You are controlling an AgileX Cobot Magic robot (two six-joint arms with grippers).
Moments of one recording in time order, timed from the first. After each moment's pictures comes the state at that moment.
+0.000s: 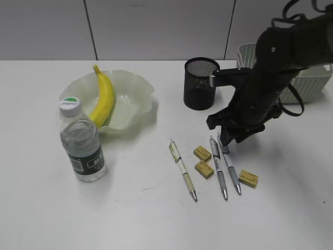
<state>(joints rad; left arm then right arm) -0.23 -0.01 -0.54 0.15 1.06 -0.22 0.40 1.99 -1.21 0.13 0.65 0.01</state>
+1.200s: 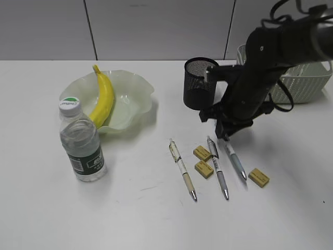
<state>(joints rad) -0.23 -0.01 -0.54 0.16 1.06 -0.22 0.42 2.07 -1.31 0.13 0.66 0.06</state>
